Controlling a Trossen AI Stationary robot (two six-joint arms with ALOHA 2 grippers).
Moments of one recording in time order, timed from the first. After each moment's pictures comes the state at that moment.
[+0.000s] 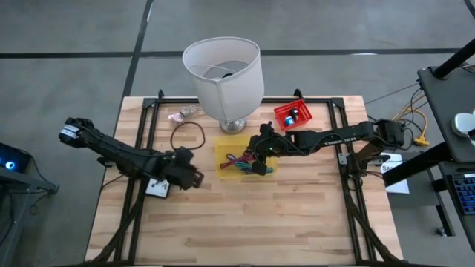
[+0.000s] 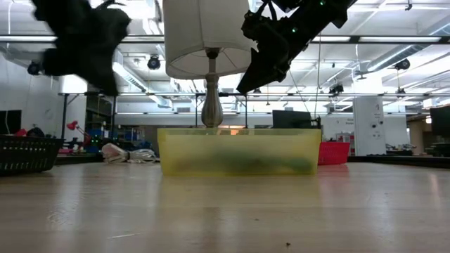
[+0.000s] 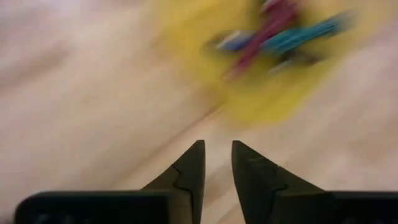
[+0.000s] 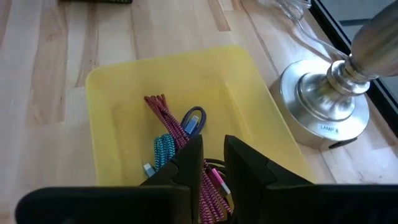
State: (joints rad) left arm -0.35 1.20 0.86 -0.82 -0.49 -1.26; right arm -0.03 1.60 1.07 -0.21 0.21 0.10
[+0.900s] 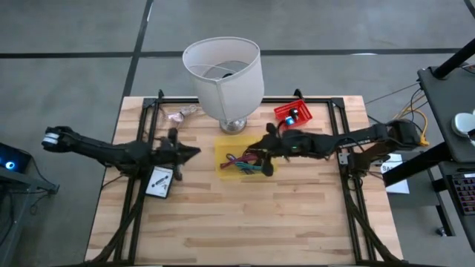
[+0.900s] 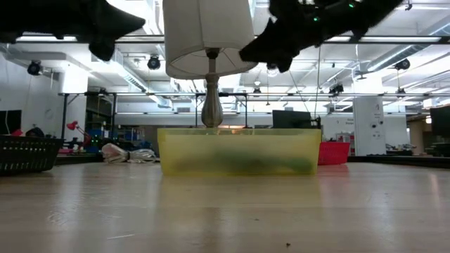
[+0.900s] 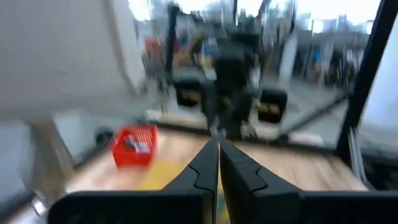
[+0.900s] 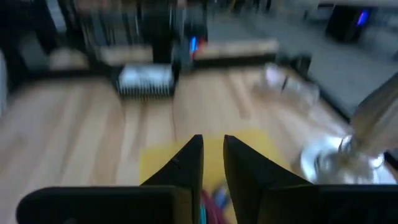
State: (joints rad) left arm -0.18 0.63 0.29 0.44 -0.38 -0.09; right arm -0.03 1.42 0.78 0.31 0.09 0.07
